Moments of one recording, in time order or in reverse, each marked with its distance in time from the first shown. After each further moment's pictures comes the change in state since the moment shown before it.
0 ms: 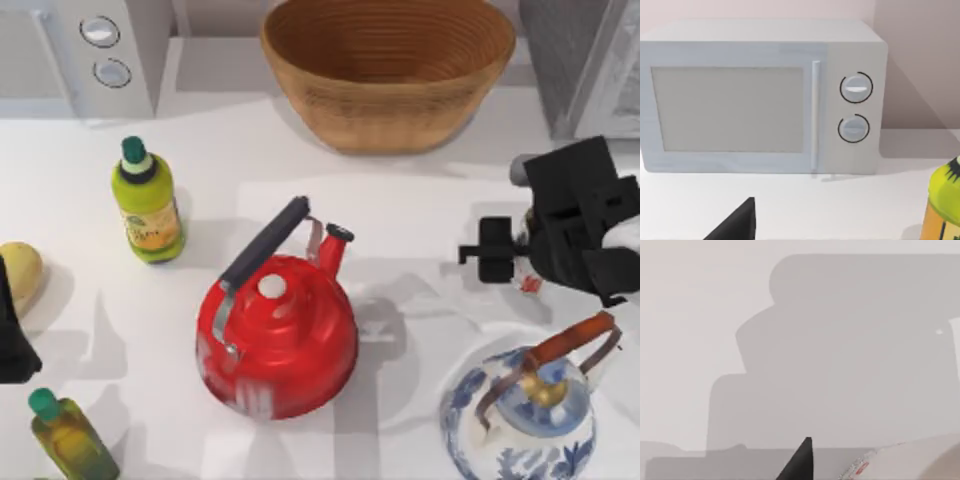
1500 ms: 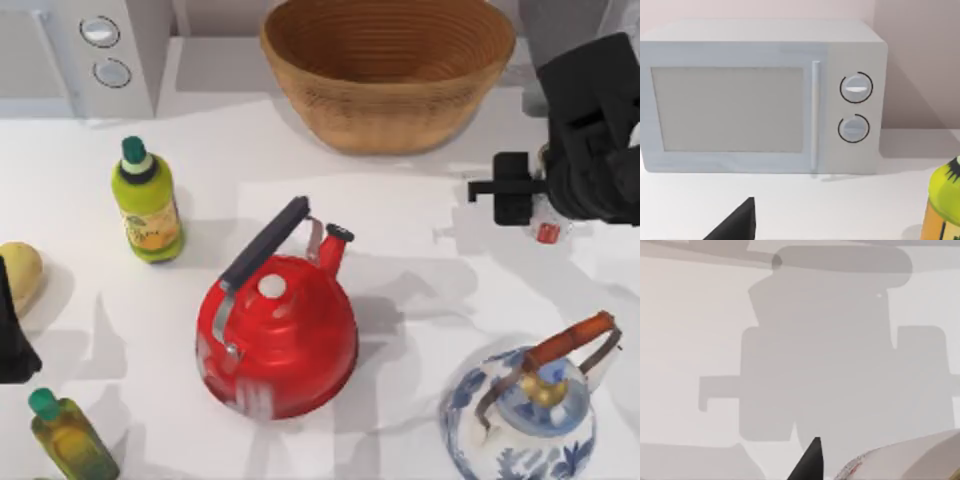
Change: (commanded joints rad) left arm 0.000 0.000 0.000 0.000 0.000 0.000; right arm 0.000 -0.142 0.239 -0.430 -0.001 -0.001
